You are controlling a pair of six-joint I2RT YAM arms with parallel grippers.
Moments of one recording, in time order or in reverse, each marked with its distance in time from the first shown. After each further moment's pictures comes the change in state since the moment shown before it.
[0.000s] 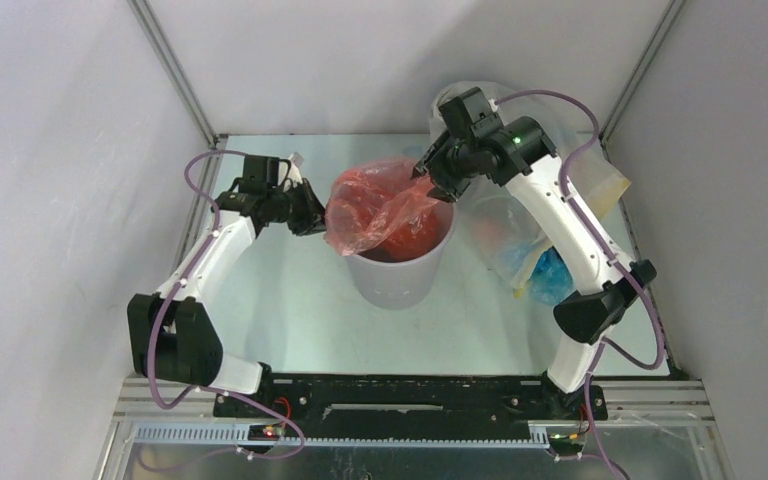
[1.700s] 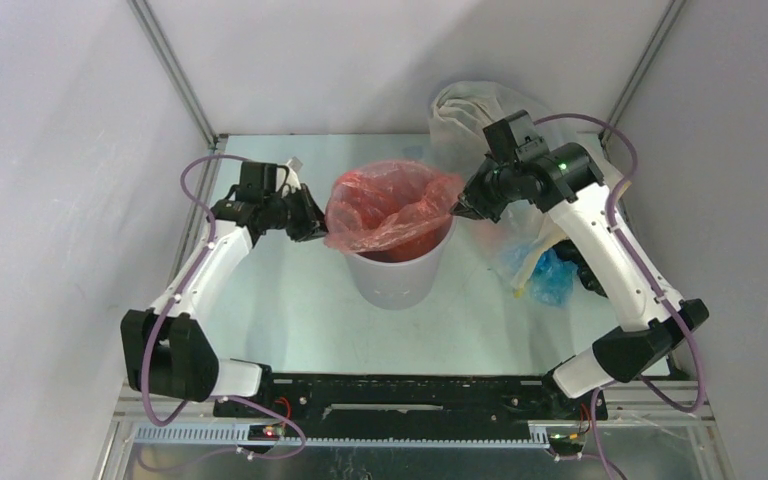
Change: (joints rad) left arm -0.009 -0.065 -0.047 -0.002 -0.005 0.000; right arm -0.095 -0.248 -0.317 0.019 -0.101 -0.108
